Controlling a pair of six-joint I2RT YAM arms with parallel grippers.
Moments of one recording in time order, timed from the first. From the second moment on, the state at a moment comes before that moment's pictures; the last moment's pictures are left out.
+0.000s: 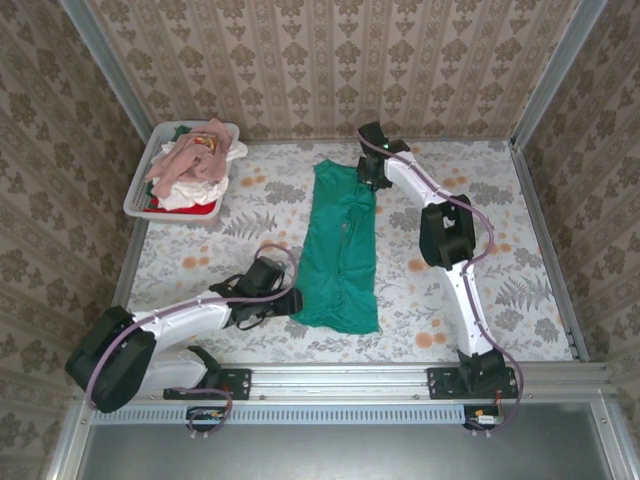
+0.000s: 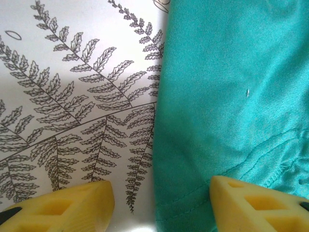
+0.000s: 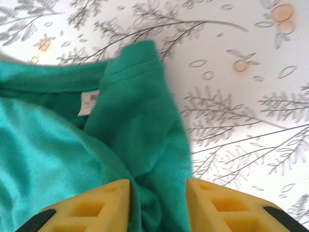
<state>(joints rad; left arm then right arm) -0.76 1.23 0.42 -0.22 0.12 -0.72 0.31 2.49 2.30 -0.88 0.16 0.58</state>
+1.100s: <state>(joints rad) -0.77 1.22 0.41 -0.21 0.10 -0.74 0.33 2.59 2.52 -1.07 0.27 0.45</state>
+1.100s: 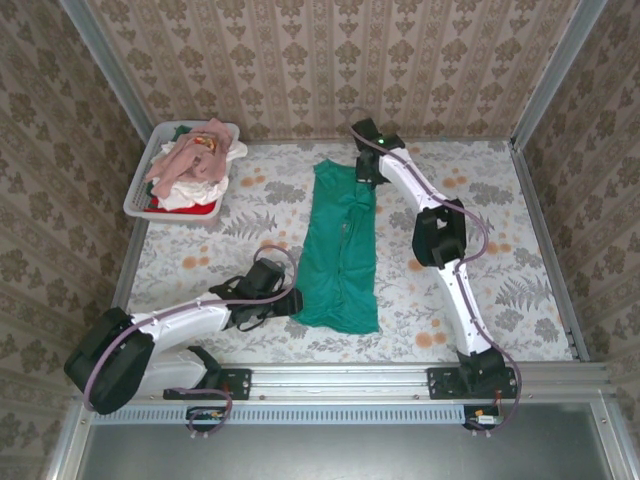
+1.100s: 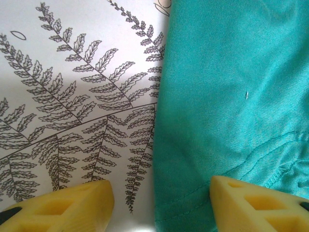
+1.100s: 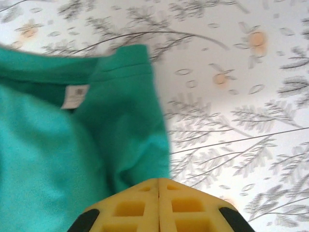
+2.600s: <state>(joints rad) -0.73 1.03 0.44 -0.42 0.20 -0.64 0.31 2.44 2.17 -0.89 0.00 0.41</state>
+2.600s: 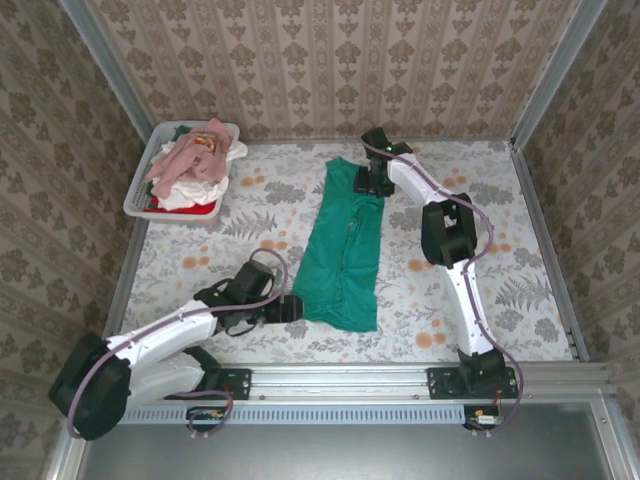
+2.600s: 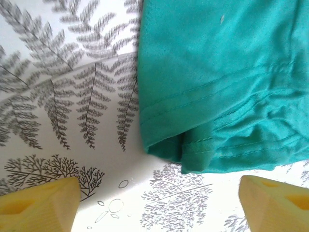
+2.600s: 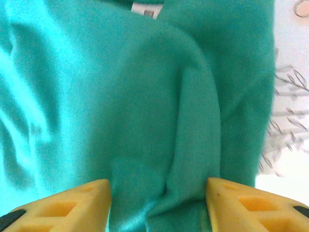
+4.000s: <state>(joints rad) -0.94 1.23 0.43 -0.21 0.18 -0.59 1.09 1.35 0.56 -0.36 0.31 0.95</state>
